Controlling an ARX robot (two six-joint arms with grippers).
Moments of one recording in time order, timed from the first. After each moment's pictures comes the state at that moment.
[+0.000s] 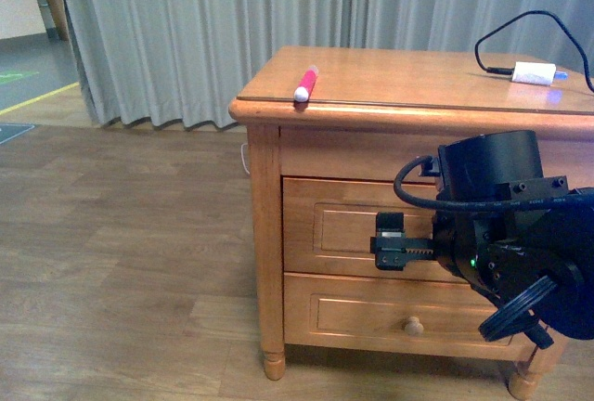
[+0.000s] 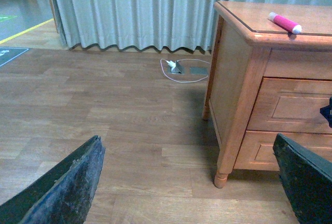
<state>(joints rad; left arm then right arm) 0.00 0.00 0.02 0.00 0.00 0.00 0.27 2.21 1.11 0.57 0.28 0.17</state>
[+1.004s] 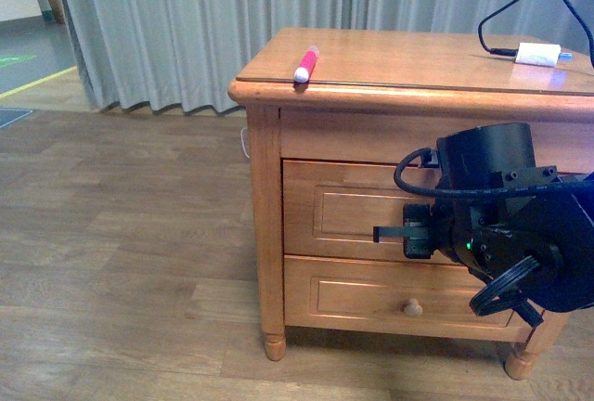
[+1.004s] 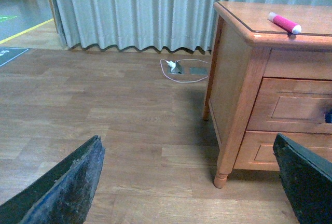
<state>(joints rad) 0.00 0.00 0.02 0.00 0.00 0.00 0.25 2.28 1.18 0.56 0.26 0.14</state>
